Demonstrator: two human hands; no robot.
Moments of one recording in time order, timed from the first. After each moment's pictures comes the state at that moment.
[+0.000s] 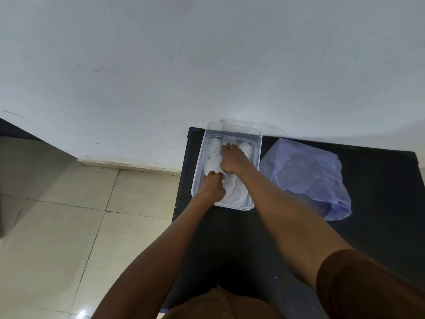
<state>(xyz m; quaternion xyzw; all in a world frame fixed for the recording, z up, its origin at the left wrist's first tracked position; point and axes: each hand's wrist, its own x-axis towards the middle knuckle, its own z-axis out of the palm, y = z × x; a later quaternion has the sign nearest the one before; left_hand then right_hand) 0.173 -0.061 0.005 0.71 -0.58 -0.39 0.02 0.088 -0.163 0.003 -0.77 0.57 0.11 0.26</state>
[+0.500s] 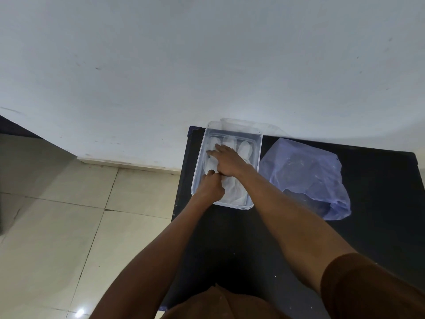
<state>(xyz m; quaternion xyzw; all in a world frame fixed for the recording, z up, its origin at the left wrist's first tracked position) 0.175 -0.061 0.010 0.71 -0.58 -0.39 0.01 0.092 -0.156 0.002 -0.83 0.47 0.13 0.26</state>
